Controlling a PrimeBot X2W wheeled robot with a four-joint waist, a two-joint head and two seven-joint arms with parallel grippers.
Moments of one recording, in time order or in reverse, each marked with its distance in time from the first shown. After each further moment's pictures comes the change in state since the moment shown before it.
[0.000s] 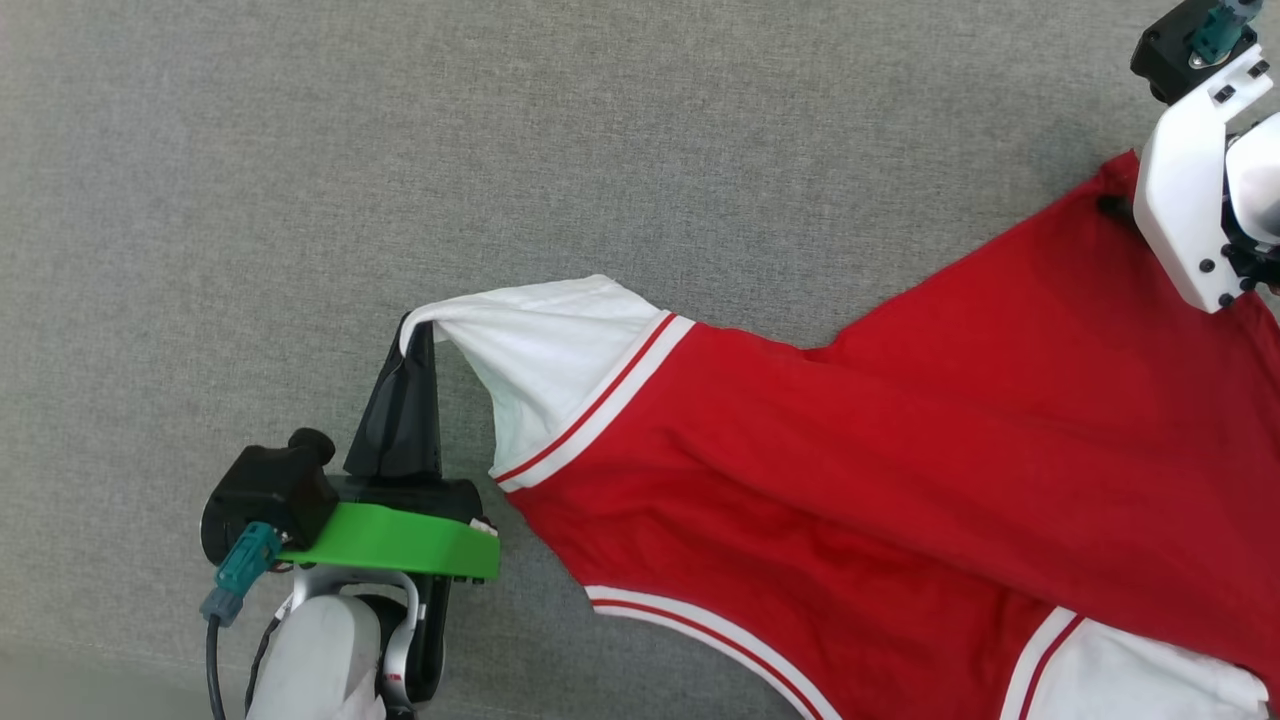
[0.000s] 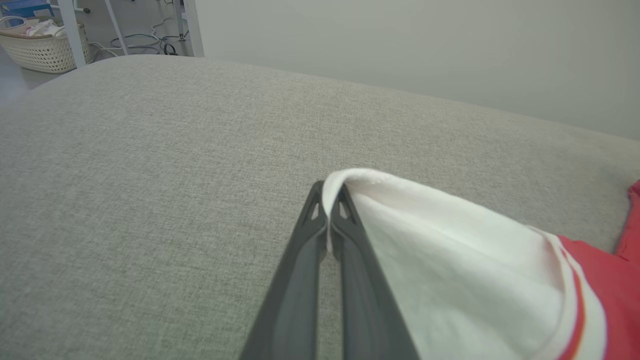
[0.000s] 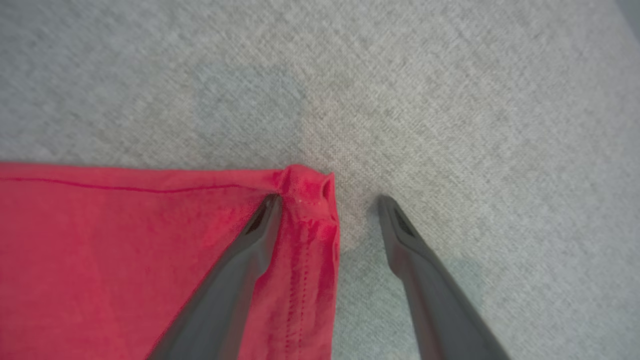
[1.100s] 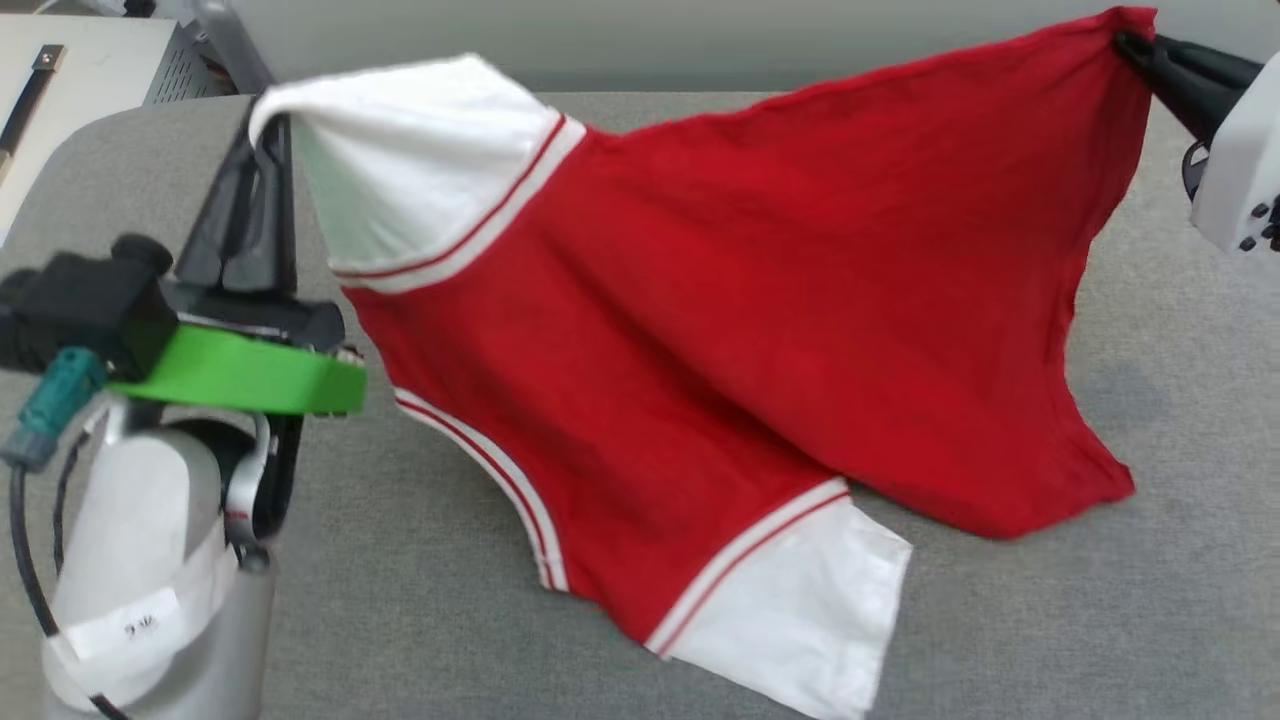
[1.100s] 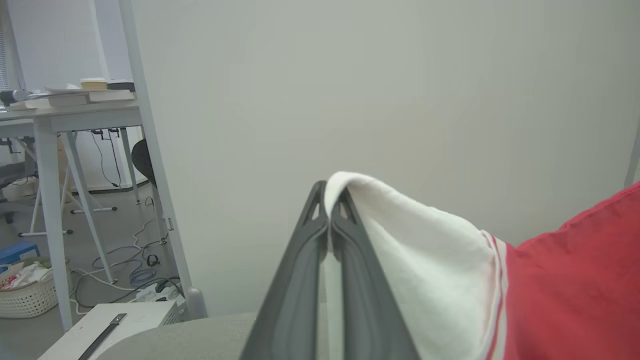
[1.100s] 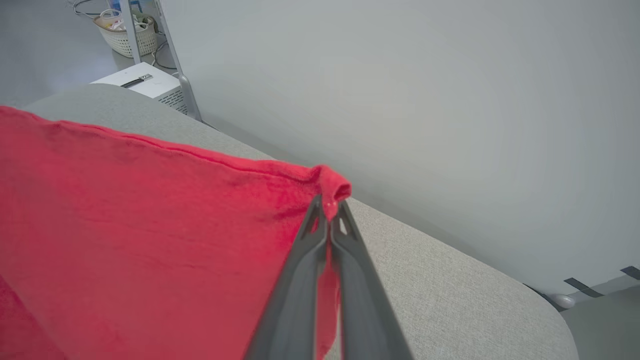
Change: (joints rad) left arm -0.235 0.190 0.058 -0.099 0.031 -0.038 0.118; right arm 0.057 -0.023 -0.163 -0.082 0.200 0.000 -0.519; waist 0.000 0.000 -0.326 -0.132
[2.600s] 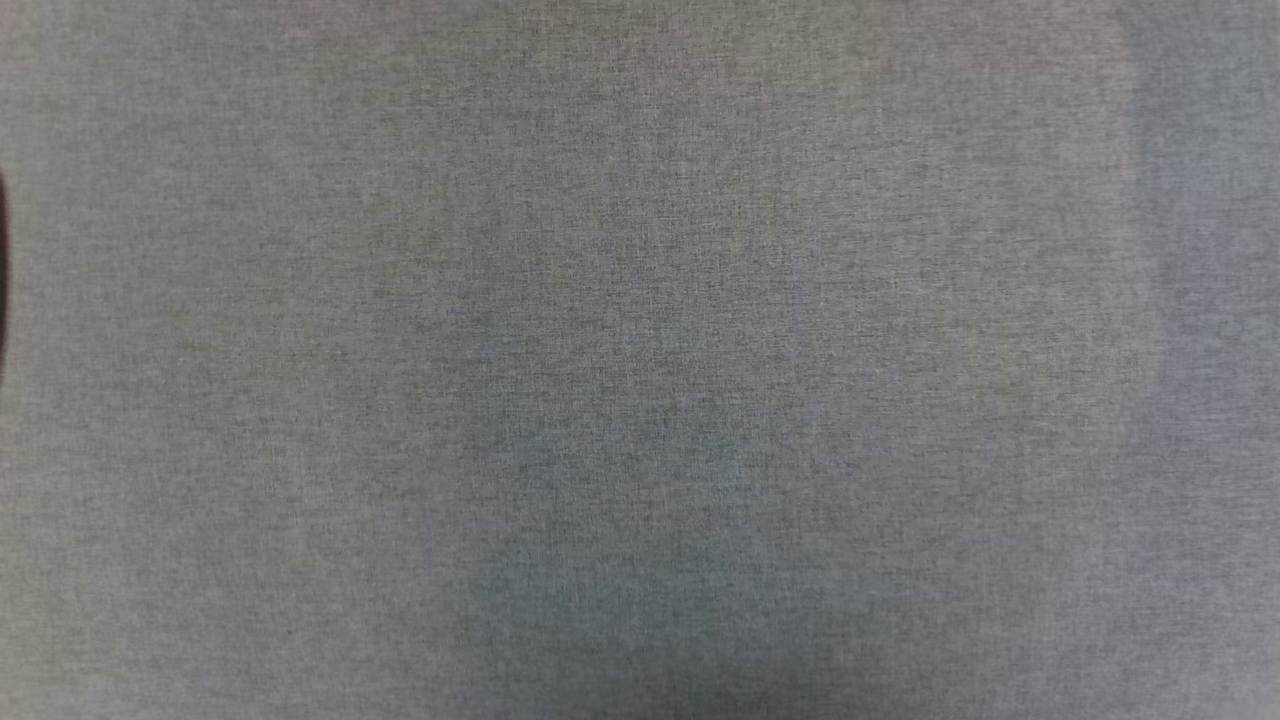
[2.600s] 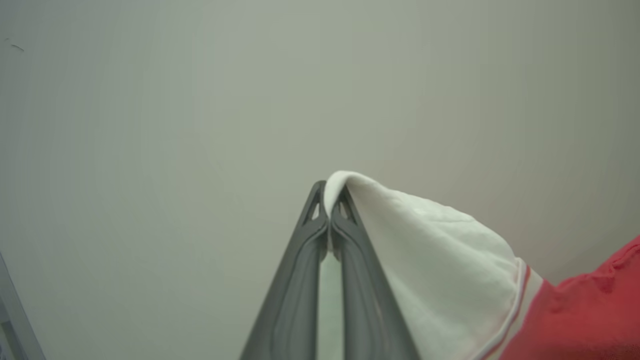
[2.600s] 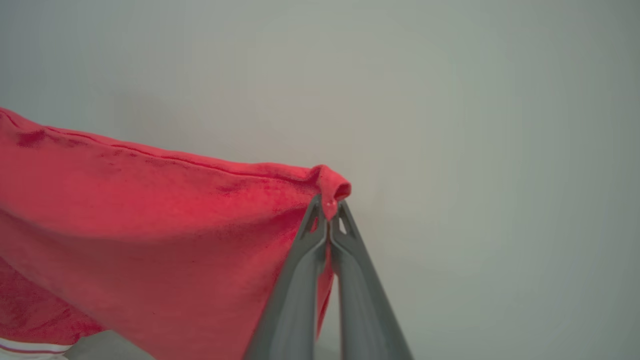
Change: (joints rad) left arm -1.389 0.098 -0.247 0.740 0.023 -0.049 -0.070; right arm -0.770 0.236 -0.146 0.417 -0.223 0.000 -0.153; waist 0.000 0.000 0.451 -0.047
